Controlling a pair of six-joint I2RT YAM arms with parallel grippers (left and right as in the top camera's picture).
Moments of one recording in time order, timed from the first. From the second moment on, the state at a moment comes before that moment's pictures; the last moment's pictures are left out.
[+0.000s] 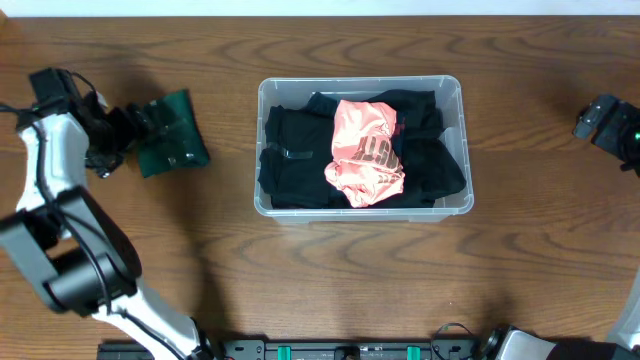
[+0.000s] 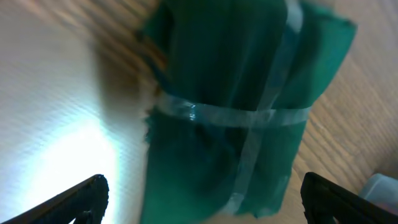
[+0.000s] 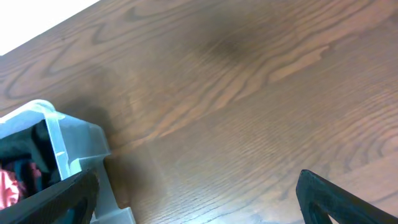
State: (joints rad) left arm 0.45 1.96 1.48 -0.82 0.29 -0.26; right arm -0.47 1.41 1.48 -0.98 -0.16 0.11
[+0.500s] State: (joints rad) left arm 0.45 2.12 1.49 -0.78 0.44 -0.24; right arm -0.47 1.41 1.48 -0.99 -0.16 0.11
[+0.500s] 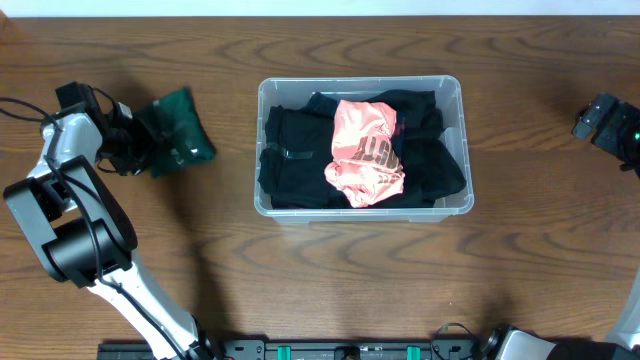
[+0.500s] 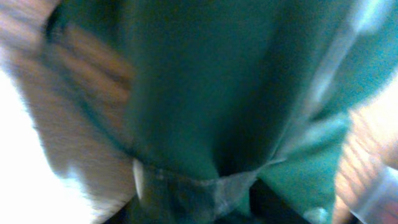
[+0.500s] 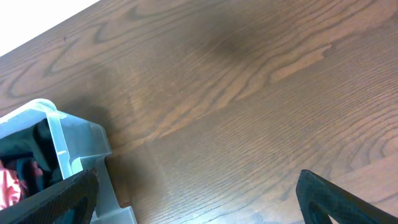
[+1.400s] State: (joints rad) left arm -0.39 1.36 1.47 -0.84 0.41 -0.29; right arm -0.47 1.41 1.48 -0.99 -0.18 0.11
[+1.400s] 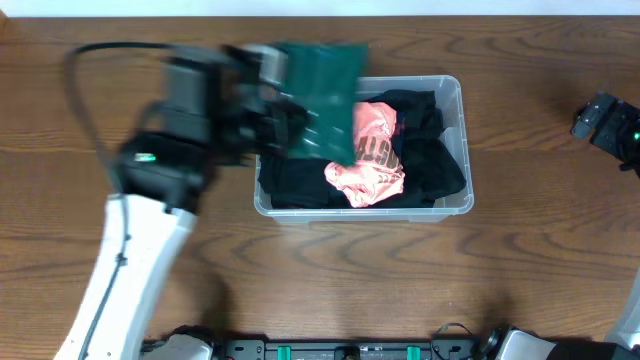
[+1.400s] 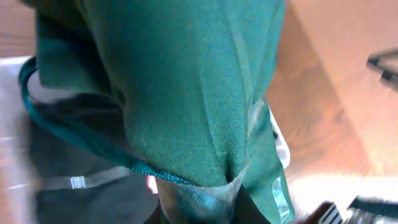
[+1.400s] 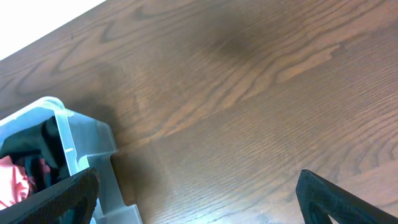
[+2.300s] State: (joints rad) left arm -0.77 1.88 1.47 -0.48 0.18 -0.61; right arm -0.47 1.41 1.48 -0.99 -0.21 0.12
